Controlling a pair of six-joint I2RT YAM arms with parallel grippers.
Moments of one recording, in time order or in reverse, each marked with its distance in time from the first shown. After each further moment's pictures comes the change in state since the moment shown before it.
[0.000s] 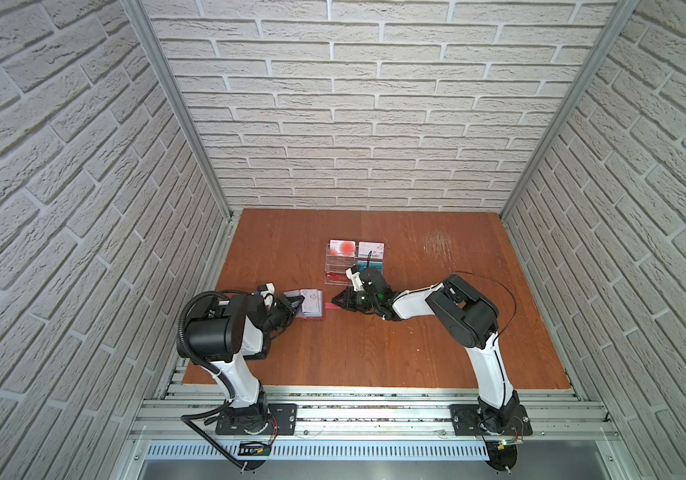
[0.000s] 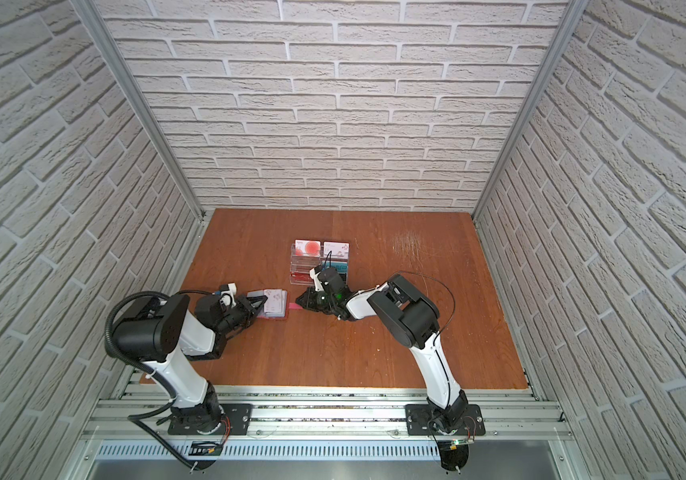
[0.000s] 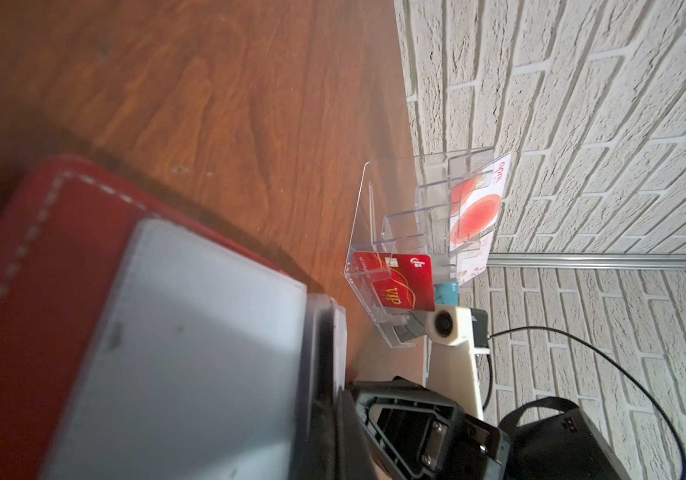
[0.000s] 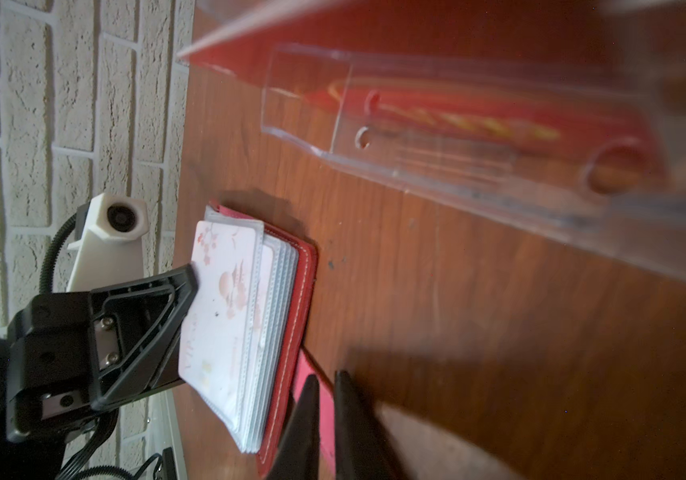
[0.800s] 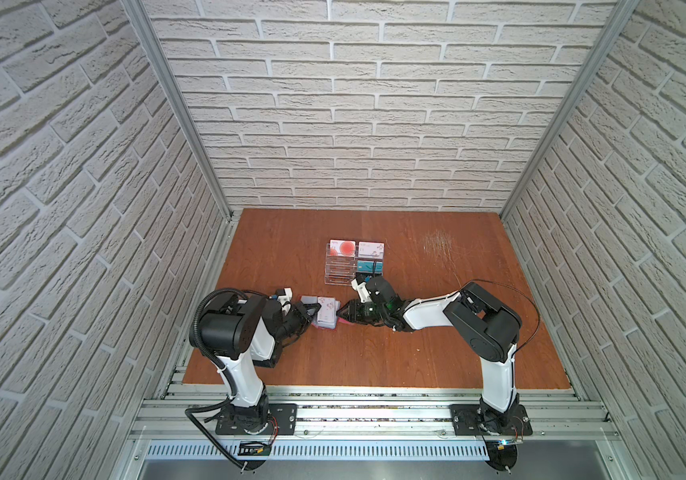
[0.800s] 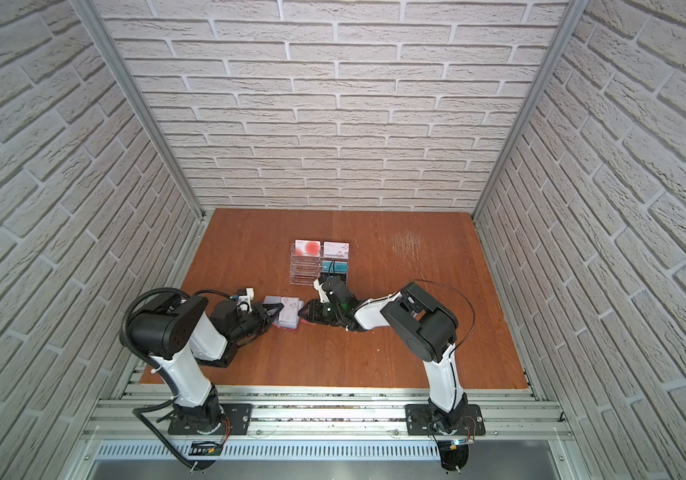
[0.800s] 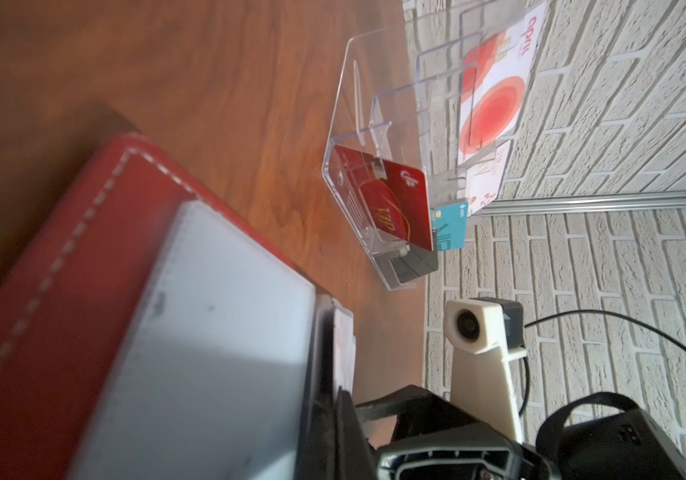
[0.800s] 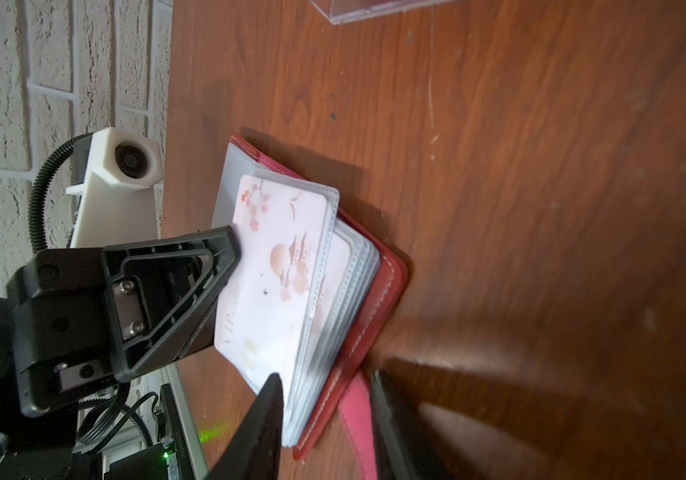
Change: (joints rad) left arm -0.215 0.043 -0.053 0.127 -0.092 -0.061; right arm 0.035 -0.188 -0.191 -0.082 0.029 -0.034
